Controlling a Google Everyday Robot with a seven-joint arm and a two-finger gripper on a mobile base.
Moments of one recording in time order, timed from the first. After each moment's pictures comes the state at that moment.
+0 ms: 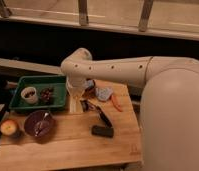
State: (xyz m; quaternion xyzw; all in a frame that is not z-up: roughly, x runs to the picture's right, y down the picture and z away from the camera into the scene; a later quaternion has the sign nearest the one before) arm -0.103 0.010 0.755 -0.24 0.08 0.61 0.75
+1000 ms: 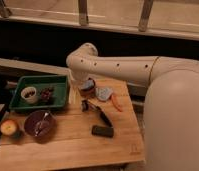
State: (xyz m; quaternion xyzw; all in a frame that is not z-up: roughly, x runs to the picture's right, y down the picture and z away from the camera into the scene) arm -0.116 -0.025 0.773 -0.24 0.02 0.62 0.75
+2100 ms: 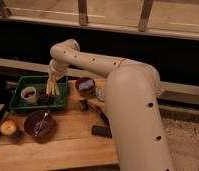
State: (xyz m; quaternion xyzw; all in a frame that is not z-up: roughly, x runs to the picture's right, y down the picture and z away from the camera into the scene) arm -0.245 -0.070 0.830 -0.31 -0.07 0.59 0.75
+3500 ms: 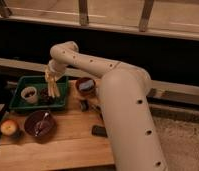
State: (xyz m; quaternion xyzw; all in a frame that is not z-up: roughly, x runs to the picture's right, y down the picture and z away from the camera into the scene) arm -0.262 -0.072 0.845 -0.33 -0.09 0.57 0.75
